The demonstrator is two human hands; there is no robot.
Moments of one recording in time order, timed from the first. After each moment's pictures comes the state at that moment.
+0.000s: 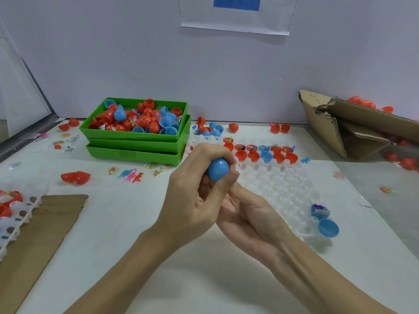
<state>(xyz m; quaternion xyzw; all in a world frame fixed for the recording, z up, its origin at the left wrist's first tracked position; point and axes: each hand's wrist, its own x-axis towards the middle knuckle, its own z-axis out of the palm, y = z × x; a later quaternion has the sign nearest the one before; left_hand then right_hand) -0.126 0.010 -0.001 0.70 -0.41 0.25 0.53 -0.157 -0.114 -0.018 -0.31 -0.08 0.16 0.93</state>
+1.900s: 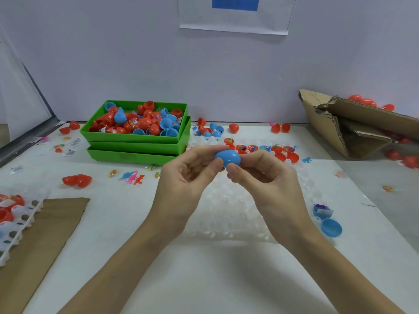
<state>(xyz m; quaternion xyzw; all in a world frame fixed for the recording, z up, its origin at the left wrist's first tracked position) -0.107 0.016 -0.007 0.61 -0.25 0.03 0.75 -0.159 -0.140 0.004 -0.67 -0.04 -0.20 0.71</state>
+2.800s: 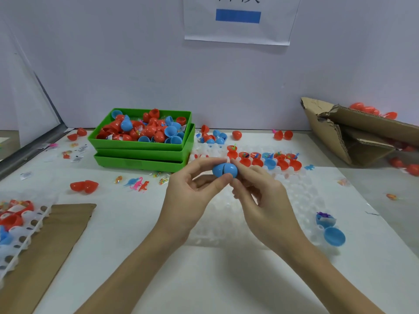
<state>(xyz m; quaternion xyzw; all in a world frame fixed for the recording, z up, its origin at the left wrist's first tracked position) -0.103 0.013 -0.015 0.63 -0.20 0.01 0.75 -0.153 -0.138 -0.017 -0.83 -0.08 -0.25 0.50</state>
